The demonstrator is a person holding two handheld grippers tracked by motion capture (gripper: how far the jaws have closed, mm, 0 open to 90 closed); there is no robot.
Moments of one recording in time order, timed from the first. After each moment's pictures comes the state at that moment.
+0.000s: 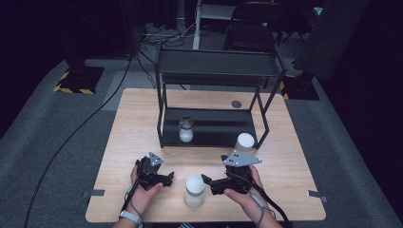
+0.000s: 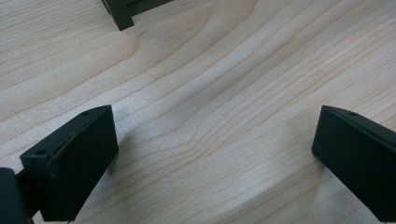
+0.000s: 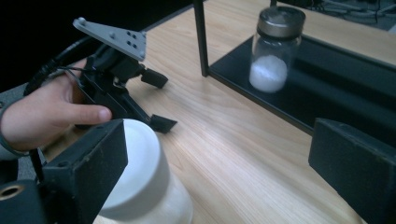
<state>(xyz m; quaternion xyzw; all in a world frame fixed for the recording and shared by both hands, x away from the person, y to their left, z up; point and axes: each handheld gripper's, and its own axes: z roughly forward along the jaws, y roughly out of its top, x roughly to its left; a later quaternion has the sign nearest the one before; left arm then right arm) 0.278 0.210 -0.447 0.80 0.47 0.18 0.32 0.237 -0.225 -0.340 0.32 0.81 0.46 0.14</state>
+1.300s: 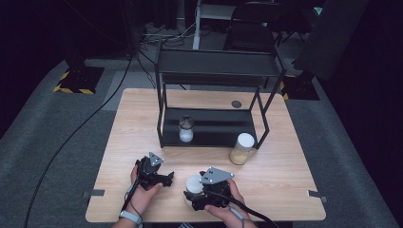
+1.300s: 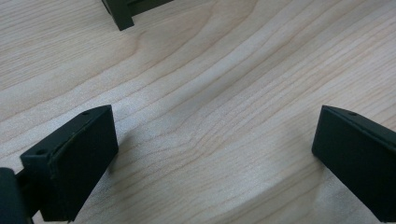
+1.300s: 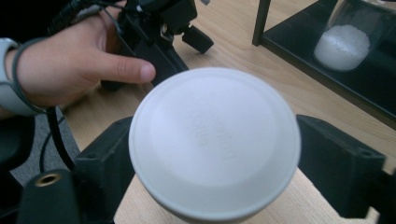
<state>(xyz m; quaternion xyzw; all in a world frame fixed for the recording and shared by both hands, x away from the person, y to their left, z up) 0.278 0.210 -0.447 0.80 0.47 0.18 0.32 0.226 -0.176 -0.369 0.27 0.85 0.42 0.13</state>
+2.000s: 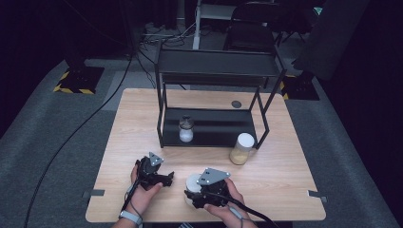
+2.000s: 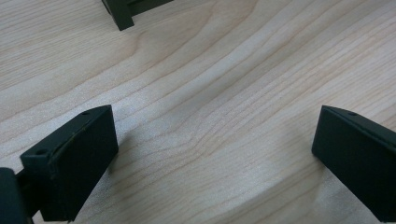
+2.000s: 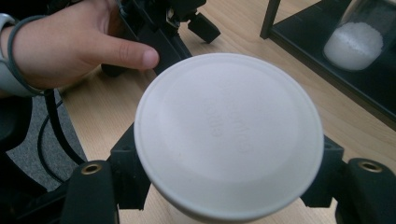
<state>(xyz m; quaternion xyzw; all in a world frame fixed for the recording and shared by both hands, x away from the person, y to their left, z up) 0.277 0.210 -0.447 0.80 0.47 0.18 0.32 0.234 -0.172 -0.365 0.25 0.87 0.41 0.12</state>
